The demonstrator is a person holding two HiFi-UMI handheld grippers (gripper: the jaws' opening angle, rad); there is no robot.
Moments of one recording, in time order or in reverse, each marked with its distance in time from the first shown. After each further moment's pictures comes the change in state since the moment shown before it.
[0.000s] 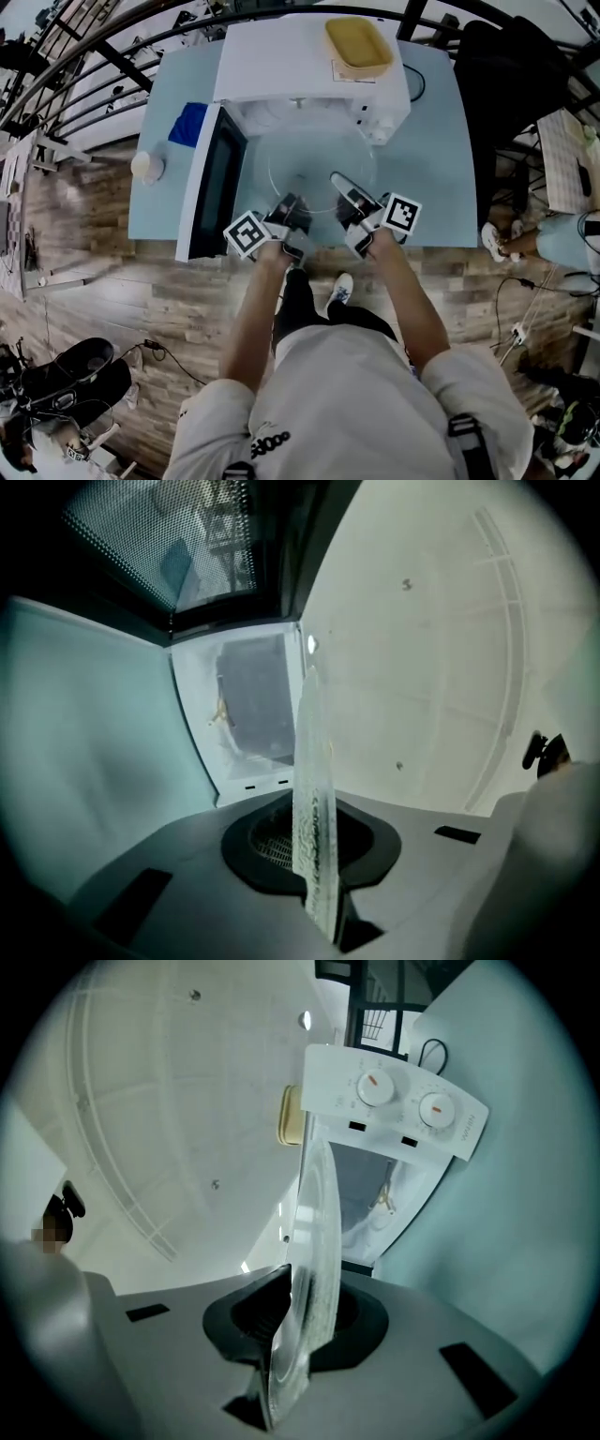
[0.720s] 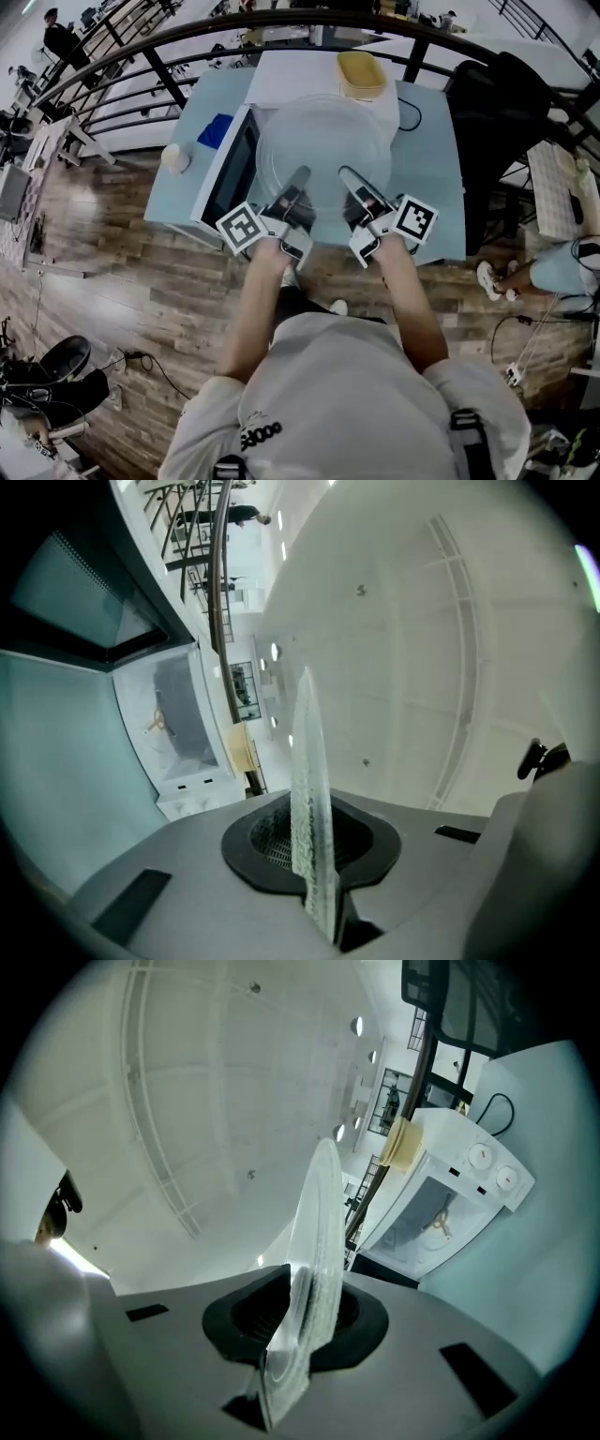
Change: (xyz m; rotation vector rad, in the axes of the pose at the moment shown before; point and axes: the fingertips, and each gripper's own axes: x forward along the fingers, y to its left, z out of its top) left arm -0.054 -0.180 -0.059 0.131 -0.031 -0.175; right arm -0.068 0.184 -0.017 -0.218 -0.005 0.103
